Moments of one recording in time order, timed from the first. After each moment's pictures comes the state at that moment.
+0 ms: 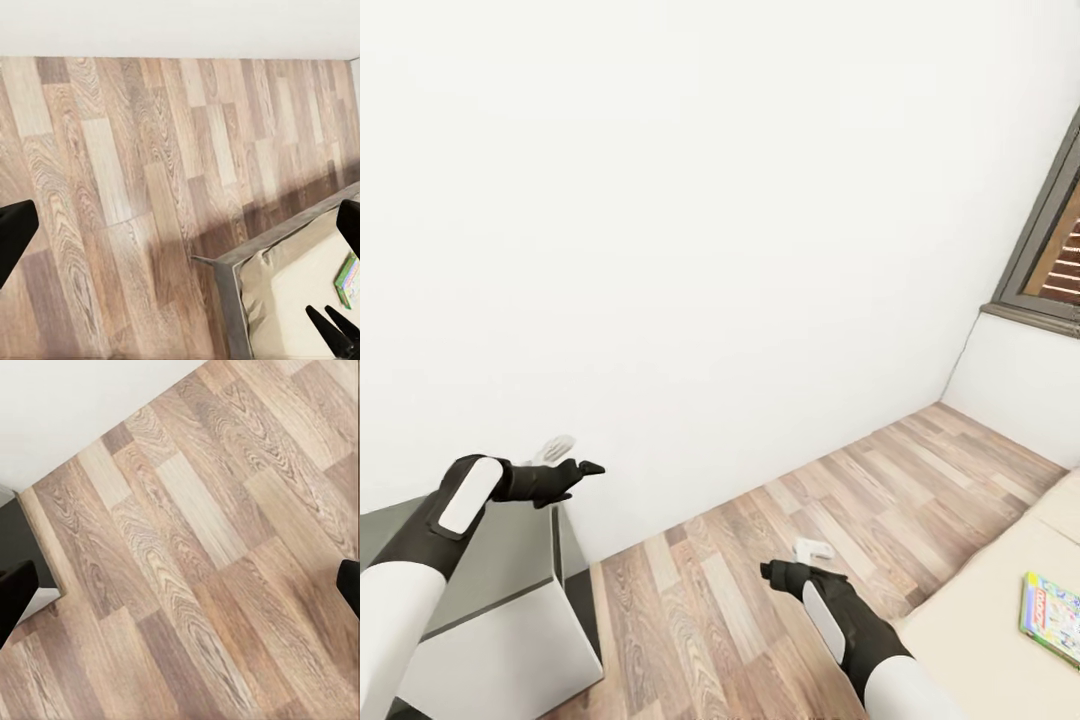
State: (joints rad) left arm -0.78 0.31 -0.03 -0.90 0.92 1.02 0.03; right arm -0.57 0.11 0.09 -0.60 -0.26 0.36 -0.08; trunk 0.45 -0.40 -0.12
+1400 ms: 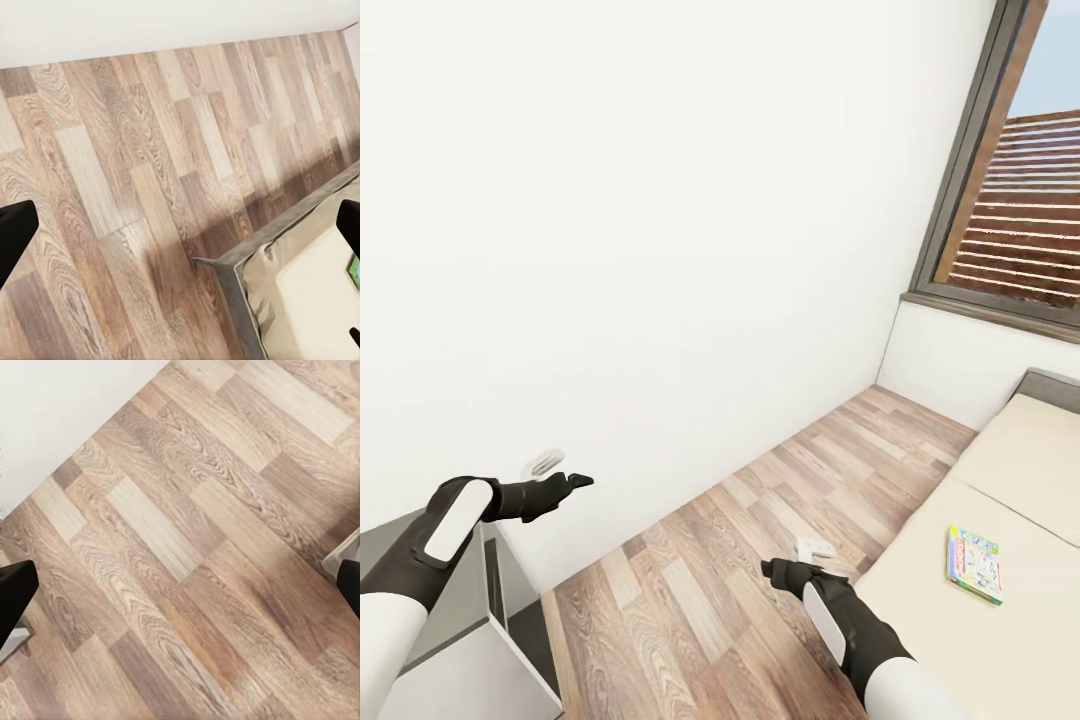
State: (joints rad) left arm -0.69 0.34 -0.04 -0.95 0.92 0.91 0.02; right arm -0.57 0.11 0.09 -0.59 -0.27 0.33 -0.09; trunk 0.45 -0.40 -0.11
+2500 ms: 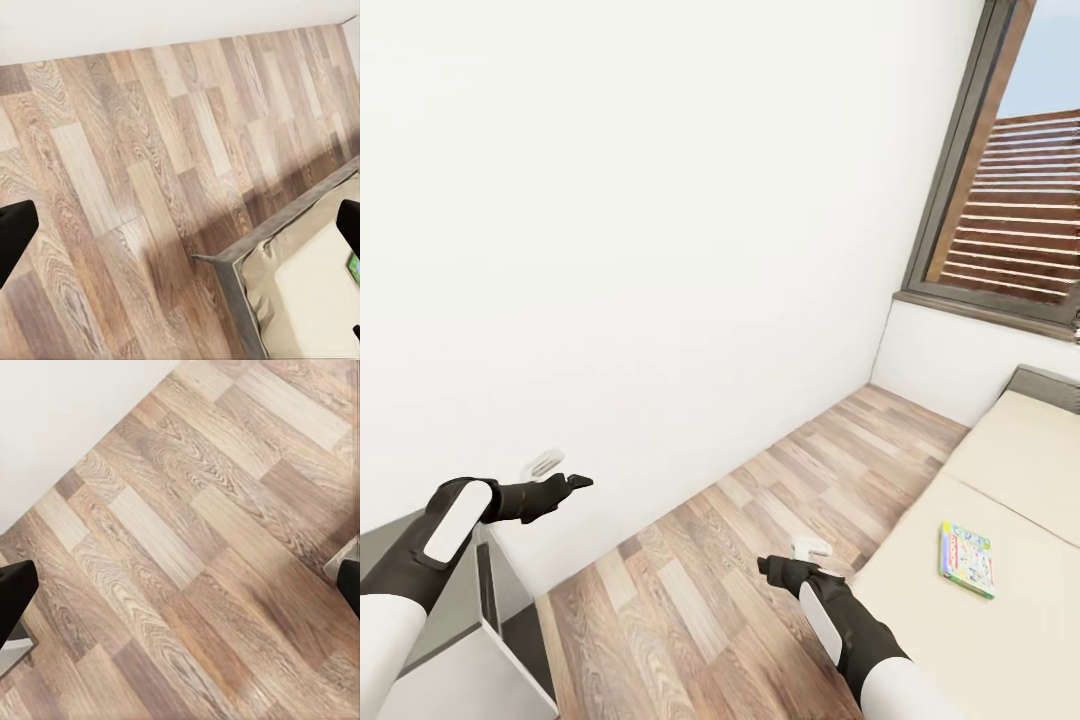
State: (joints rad) left arm -0.69 0.34 -0.04 -0.95 0.92 0.91 0.02; right arm -0.57 0.12 0.09 -0.60 -0.27 0.31 -0.09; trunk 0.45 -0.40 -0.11
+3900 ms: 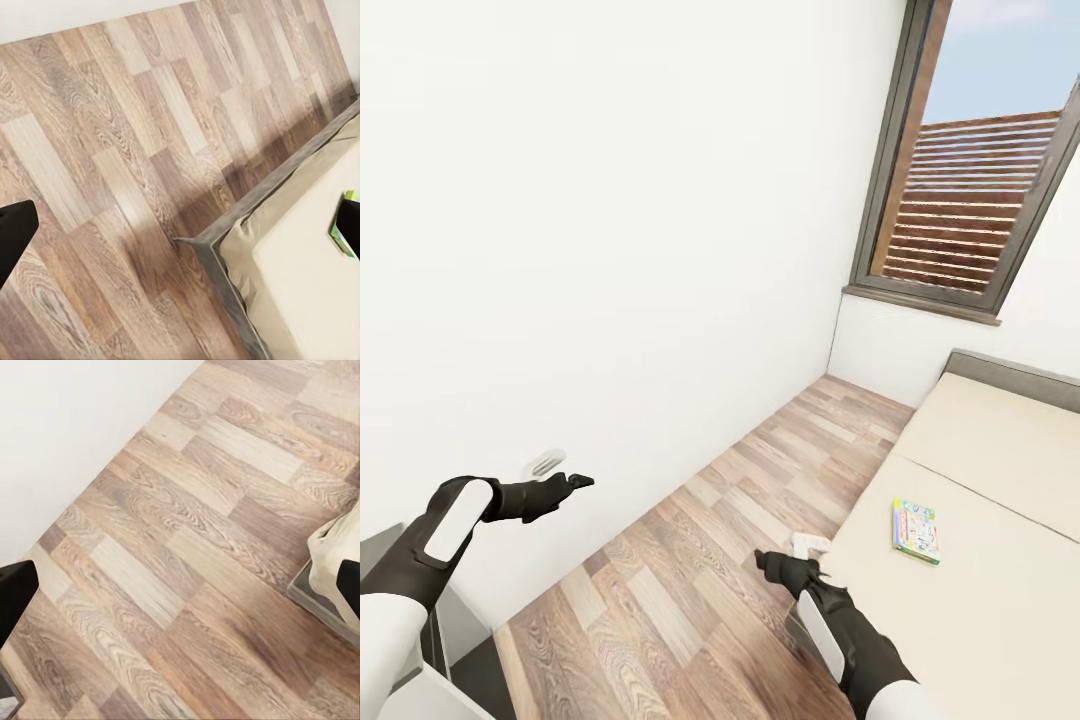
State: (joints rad) left arm -0.69 0.34 -0.04 -0.95 0.92 0.92 0.03; right arm -0.50 0.13 0.12 -0.72 -0.27 0.24 -0.08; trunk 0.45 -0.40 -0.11
